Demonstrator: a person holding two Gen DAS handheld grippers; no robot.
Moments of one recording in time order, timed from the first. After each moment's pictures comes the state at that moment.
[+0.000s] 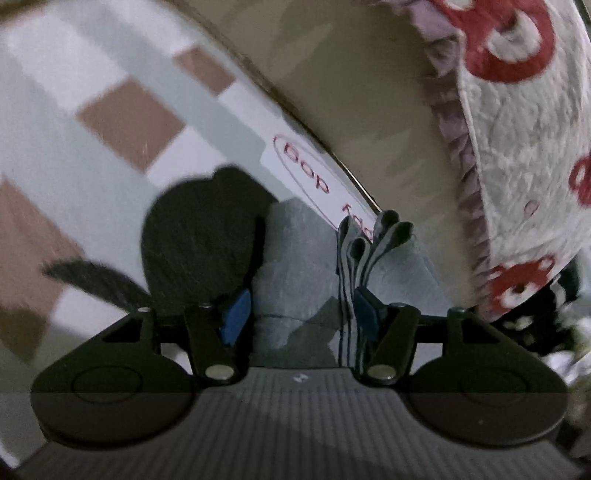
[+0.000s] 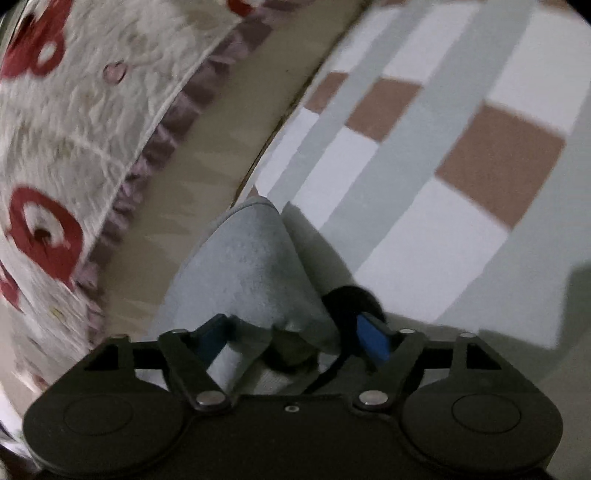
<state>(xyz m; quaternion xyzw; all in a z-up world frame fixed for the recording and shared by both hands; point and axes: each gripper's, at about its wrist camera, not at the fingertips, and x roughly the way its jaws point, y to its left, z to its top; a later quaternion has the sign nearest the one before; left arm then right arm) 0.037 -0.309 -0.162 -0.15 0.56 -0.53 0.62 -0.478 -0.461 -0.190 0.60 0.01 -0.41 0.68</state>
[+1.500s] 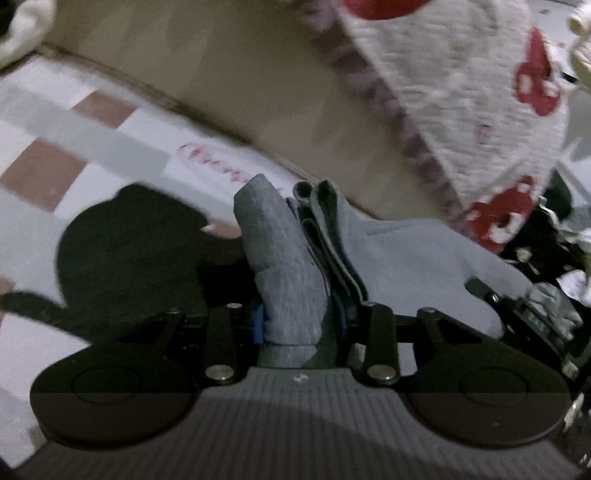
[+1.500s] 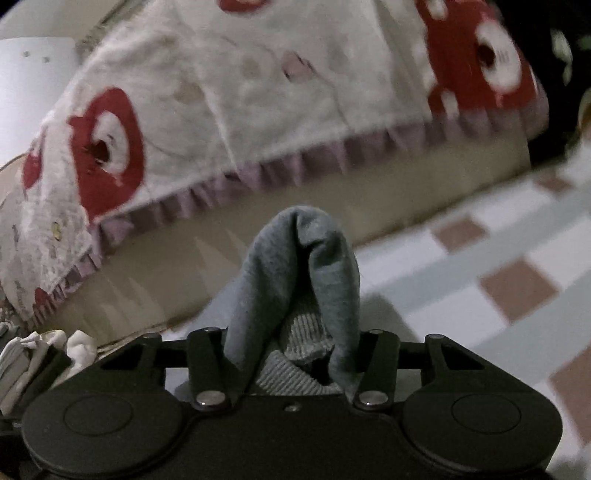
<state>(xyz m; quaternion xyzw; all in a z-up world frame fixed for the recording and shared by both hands) -0.045 -0.335 -0.109 -0.04 0.44 -0.63 0.64 -0.399 -0.470 -0.114 0.31 0.05 -0.44 0.84</state>
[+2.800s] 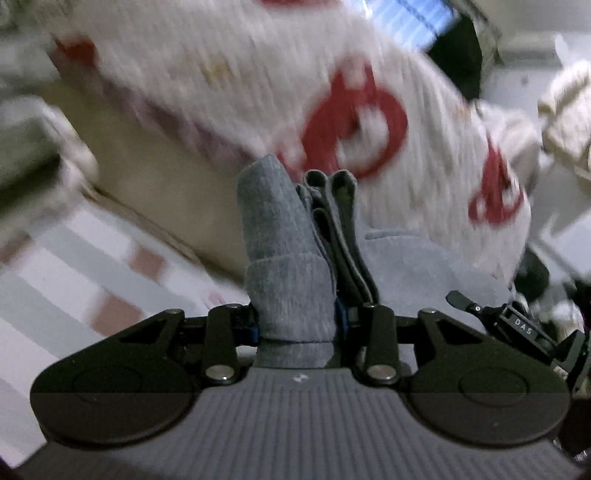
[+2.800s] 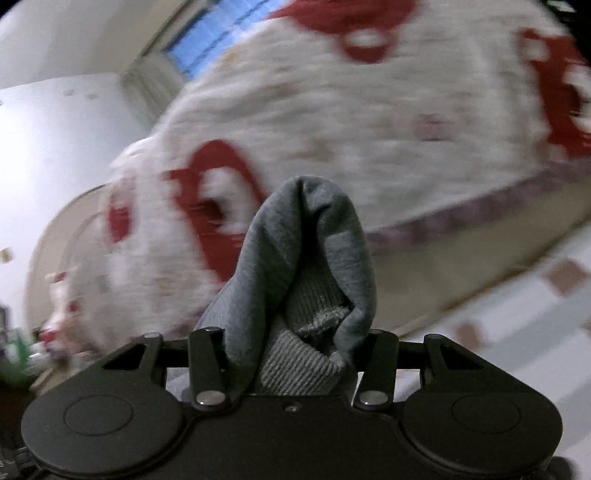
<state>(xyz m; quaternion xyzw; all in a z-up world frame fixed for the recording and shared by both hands) 0.024 -0.220 0.046 -0.14 0.32 -0.59 0.73 -0.310 -0.456 0.031 0.34 -0.01 -0.32 0.88</state>
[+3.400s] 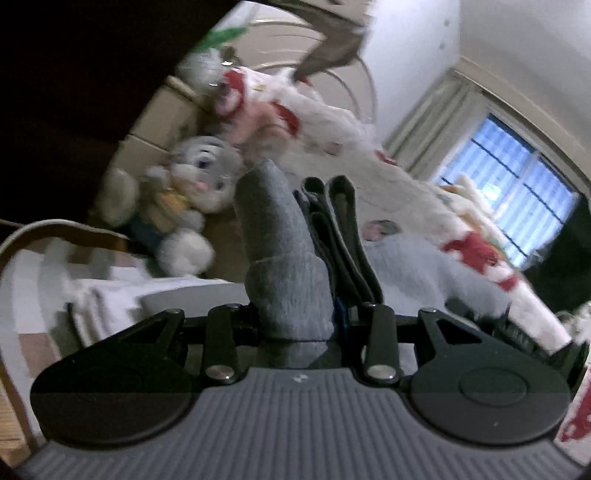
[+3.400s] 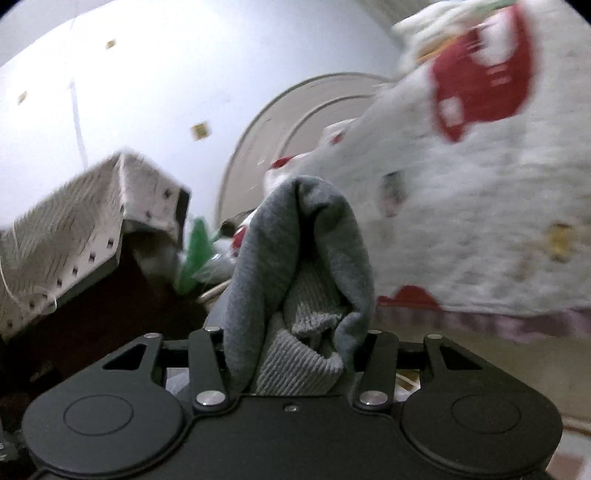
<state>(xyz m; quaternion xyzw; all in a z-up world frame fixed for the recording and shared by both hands) 0.230 -0.012 0.088 -0.31 0.21 -0.33 0.87 0.114 -0.370 0.150 0.23 0.05 0.03 0.97</state>
